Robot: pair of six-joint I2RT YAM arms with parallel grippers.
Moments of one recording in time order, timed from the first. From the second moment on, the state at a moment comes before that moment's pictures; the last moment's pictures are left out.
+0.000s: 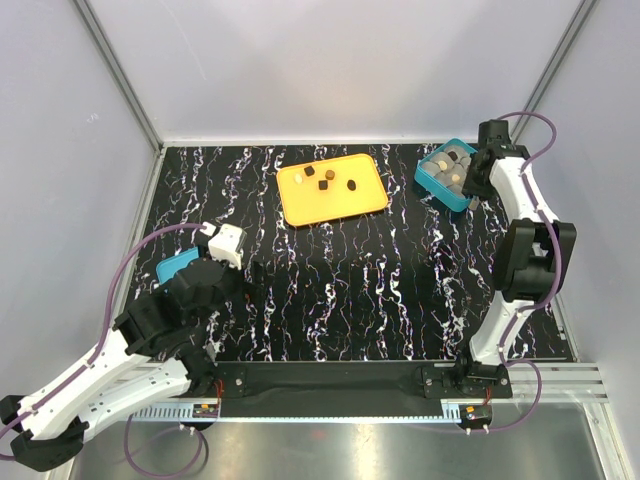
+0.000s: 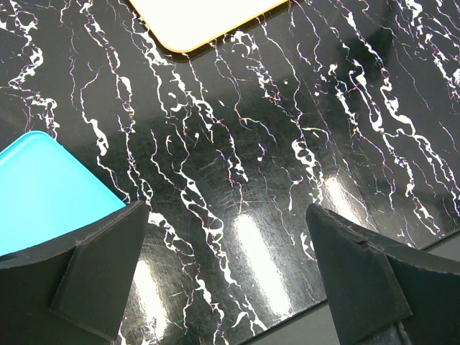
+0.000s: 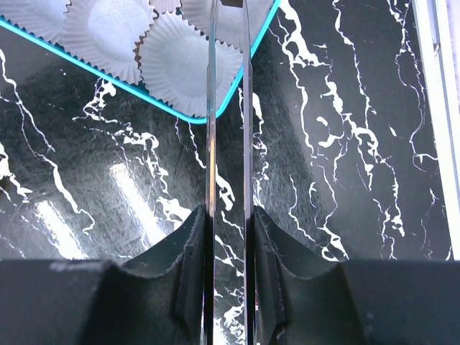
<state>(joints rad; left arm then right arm) -0.88 0.59 0.80 -0.70 -0.37 -0.34 -0.09 1.89 1.67 -0.80 0.19 0.21</state>
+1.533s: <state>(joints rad) -0.88 0.59 0.80 -0.70 -0.39 -0.34 0.36 2.01 1.80 -0.68 -0.04 0.11</state>
